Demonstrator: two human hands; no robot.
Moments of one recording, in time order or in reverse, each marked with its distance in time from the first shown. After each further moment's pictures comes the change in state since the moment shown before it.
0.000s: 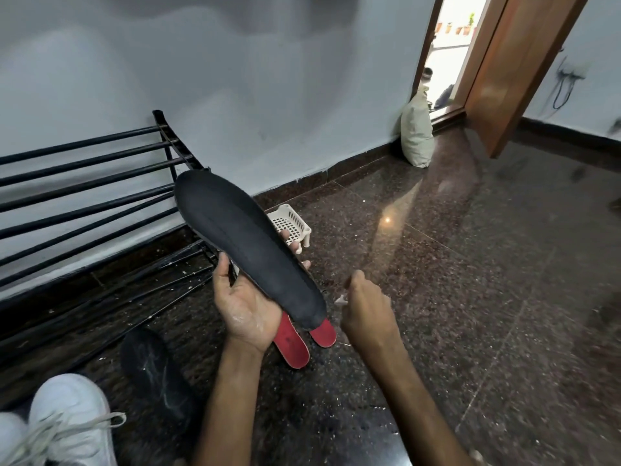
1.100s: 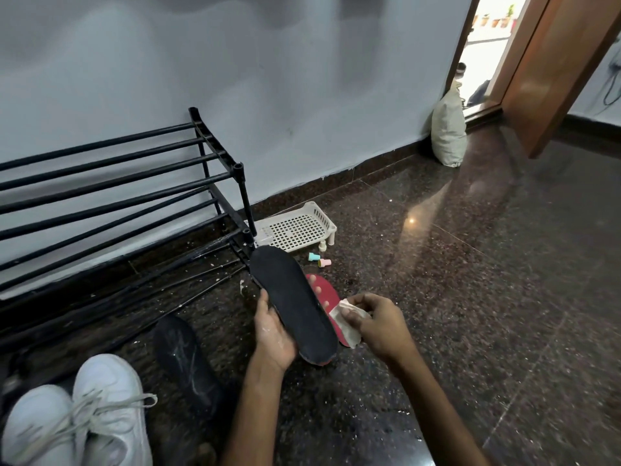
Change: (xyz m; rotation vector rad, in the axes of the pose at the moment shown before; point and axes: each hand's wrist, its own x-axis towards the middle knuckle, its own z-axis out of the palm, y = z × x) left_hand 0.015 -0.029 -0.094 -0.015 0.169 -0.264; right_hand 0.003 0.020 0.046 0.681 -0.227 0.162
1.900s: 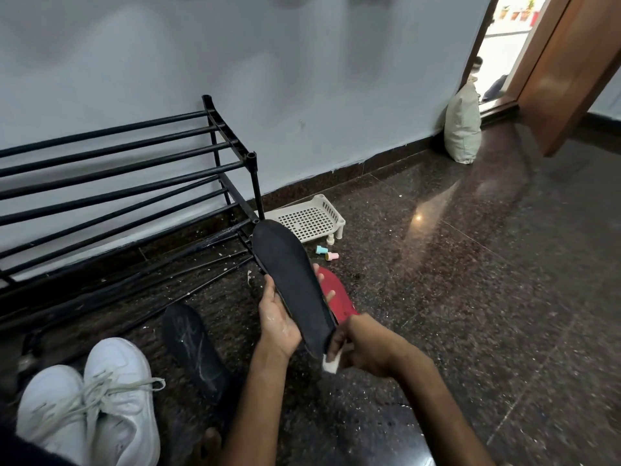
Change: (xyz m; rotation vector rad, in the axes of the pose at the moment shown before) left_hand 0.008 0.004 -0.010 -0.100 -0.046 0.023; right_hand -0.013 -0.017 0.011 -0.662 -0.600 -0.279
